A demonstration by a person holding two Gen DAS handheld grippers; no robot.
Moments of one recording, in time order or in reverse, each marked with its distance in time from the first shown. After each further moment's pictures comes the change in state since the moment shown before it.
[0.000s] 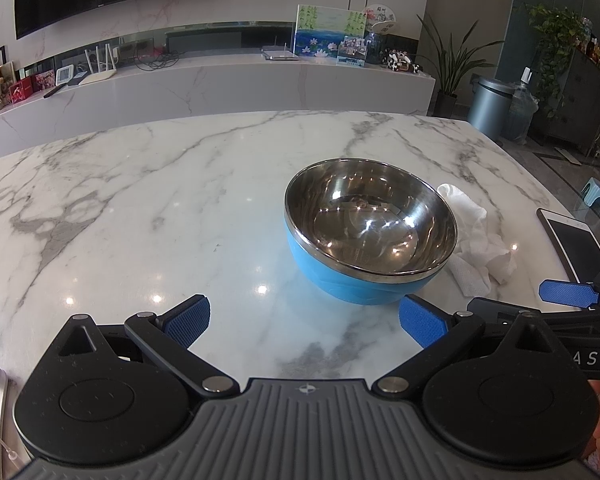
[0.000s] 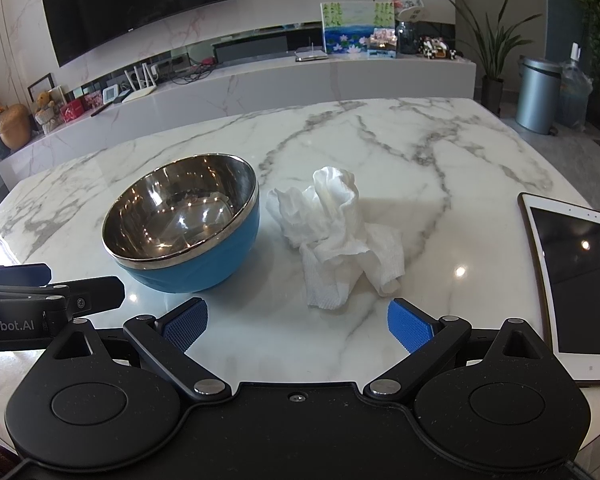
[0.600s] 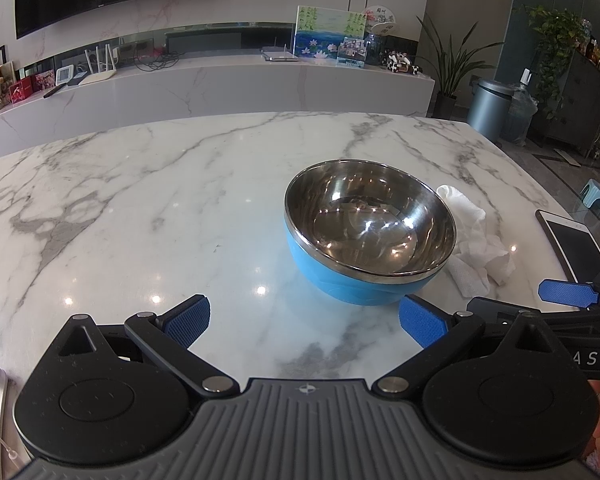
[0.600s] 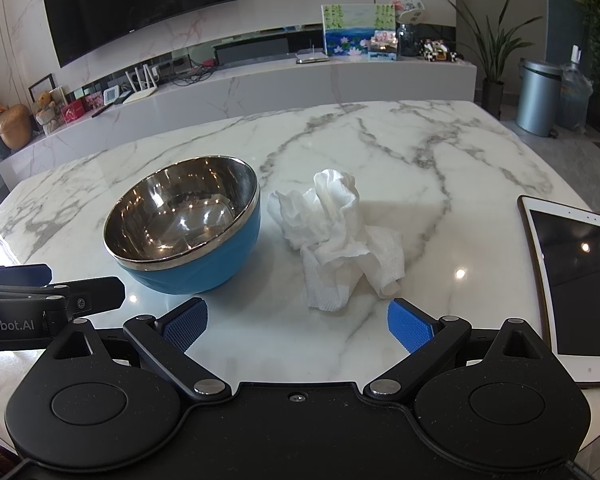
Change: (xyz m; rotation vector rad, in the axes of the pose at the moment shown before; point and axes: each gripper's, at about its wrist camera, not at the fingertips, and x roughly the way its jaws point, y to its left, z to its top) left arm -0.002 -0.002 -0.001 -0.002 -0.002 -0.002; right arm -0.002 0.001 0.000 -0.003 -0.006 0.000
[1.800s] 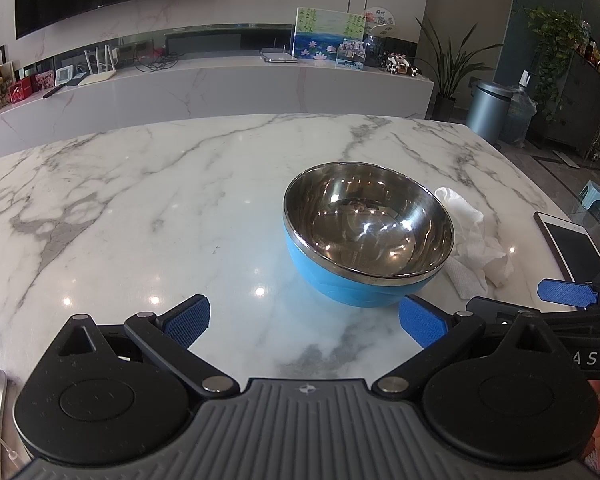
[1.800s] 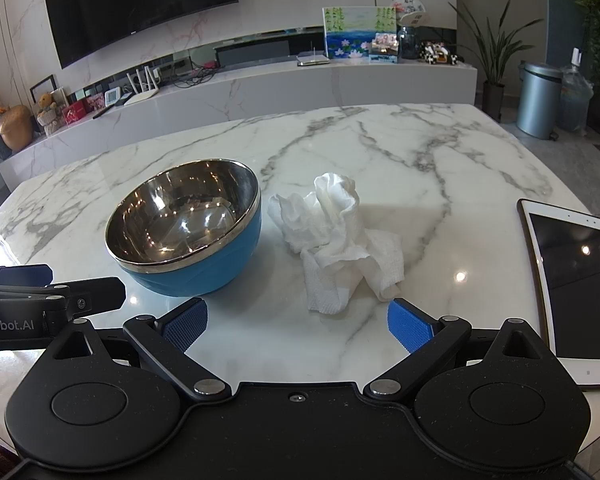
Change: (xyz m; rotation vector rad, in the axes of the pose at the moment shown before) left arm -0.001 0.000 0.000 -0.001 -0.005 -0.004; right arm -0.001 -0.001 0.002 -0.006 -0.007 0.003
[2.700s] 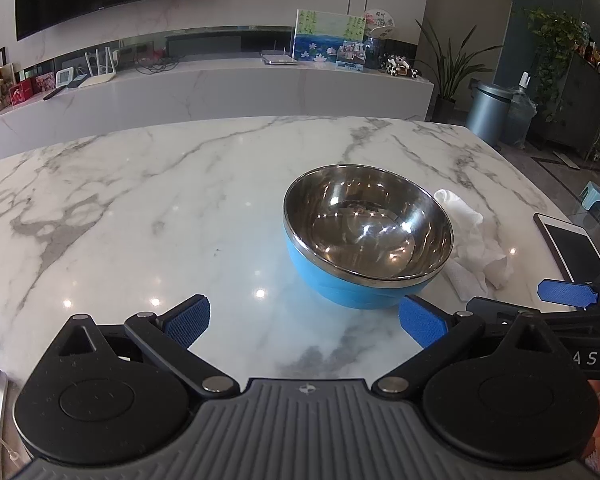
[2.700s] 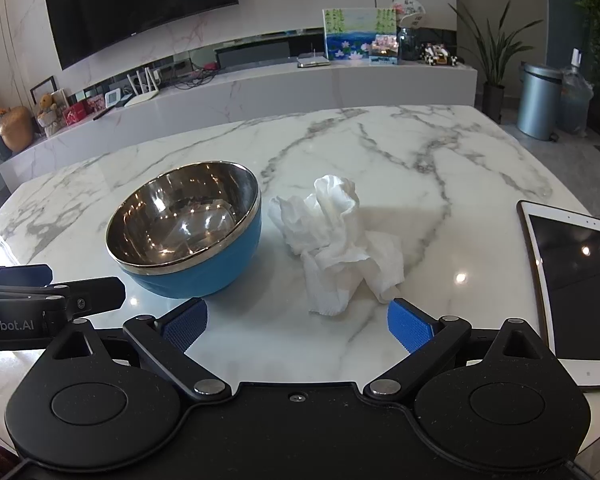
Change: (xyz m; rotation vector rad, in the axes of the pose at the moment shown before) left arm -0.001 0.001 0.001 0.005 -0.005 0.002; right arm -0.001 0.000 0.001 -0.001 -0.009 0.001
